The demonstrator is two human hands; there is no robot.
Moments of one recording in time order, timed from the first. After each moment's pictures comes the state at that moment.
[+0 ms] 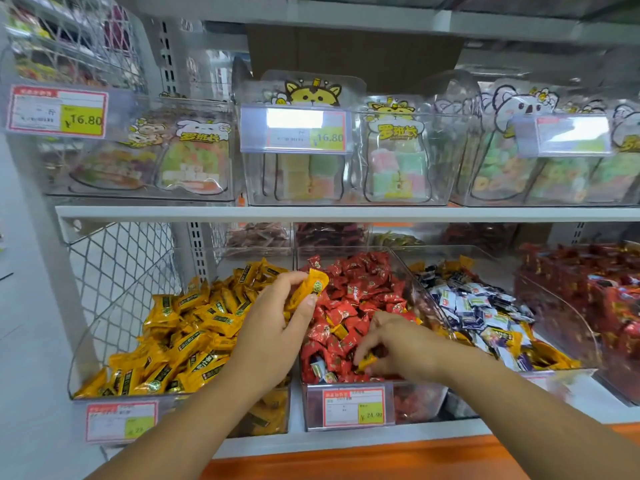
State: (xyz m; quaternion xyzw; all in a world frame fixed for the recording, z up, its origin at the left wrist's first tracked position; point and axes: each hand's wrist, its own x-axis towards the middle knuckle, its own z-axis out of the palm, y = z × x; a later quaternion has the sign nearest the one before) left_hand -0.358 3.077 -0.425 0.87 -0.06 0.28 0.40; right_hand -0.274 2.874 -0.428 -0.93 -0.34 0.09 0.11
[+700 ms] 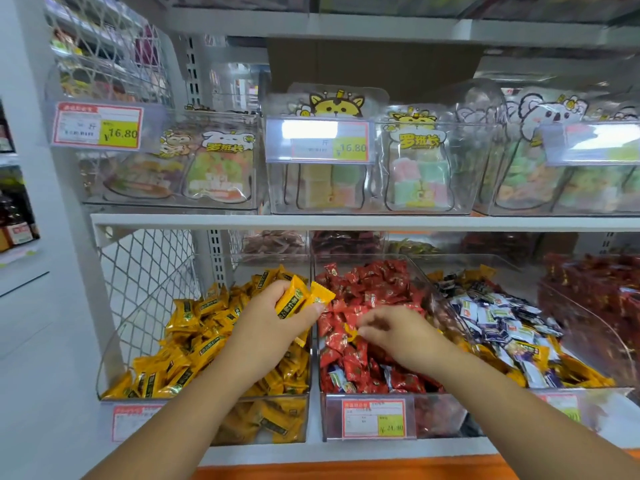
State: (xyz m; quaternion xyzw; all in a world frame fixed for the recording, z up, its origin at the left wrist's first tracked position) left_hand -0.357 3.103 -0.411 0.85 0.01 0.20 0.48; right_hand -0.279 2.904 -0.415 -0.93 -0.23 0.03 0.30
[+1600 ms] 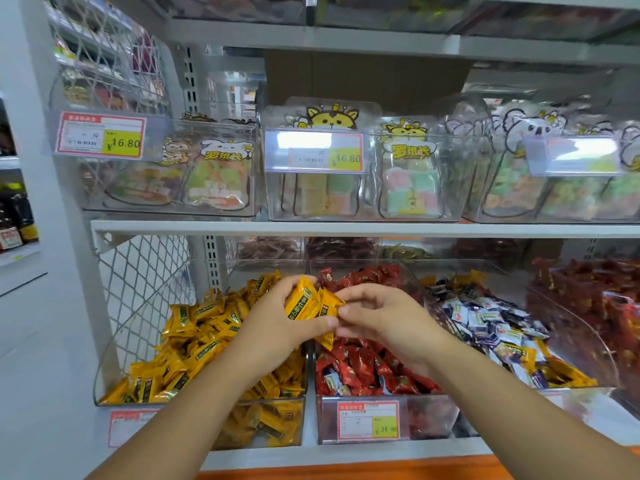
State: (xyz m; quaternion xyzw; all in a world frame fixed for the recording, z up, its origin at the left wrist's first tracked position) left_hand -0.358 3.095 -0.397 0.82 -0.02 0.16 0.54; right_hand -0.301 2.919 -0.387 -0.69 -0.23 0.14 0.67
